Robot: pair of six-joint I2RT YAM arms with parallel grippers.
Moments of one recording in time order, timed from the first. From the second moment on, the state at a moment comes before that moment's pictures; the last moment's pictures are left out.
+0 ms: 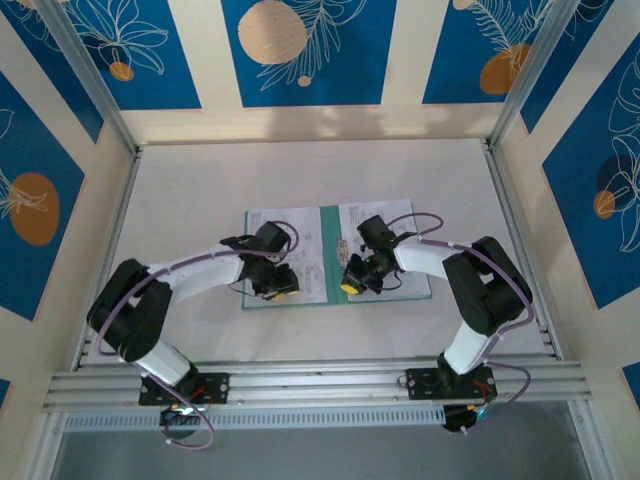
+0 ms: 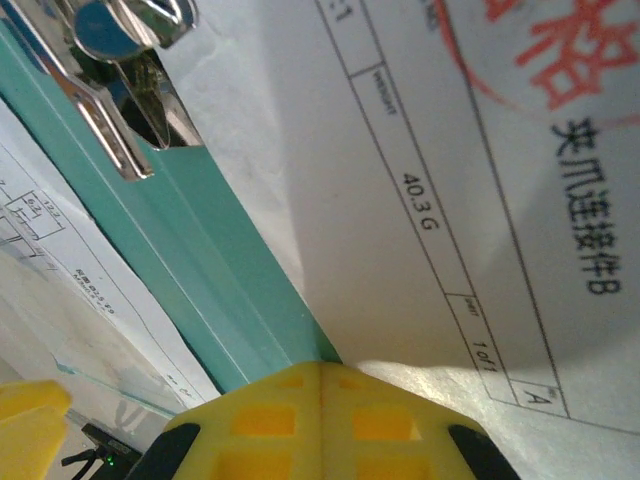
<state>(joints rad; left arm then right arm) -0.65 1.56 0.91 -0.60 0.26 -0.86 0.52 1.69 0.85 -0.43 -0.48 0.97</state>
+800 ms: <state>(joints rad) -0.26 1.55 0.84 -0.65 0.33 -0.52 0.52 1.73 0.89 -0.49 -0.48 0.97</state>
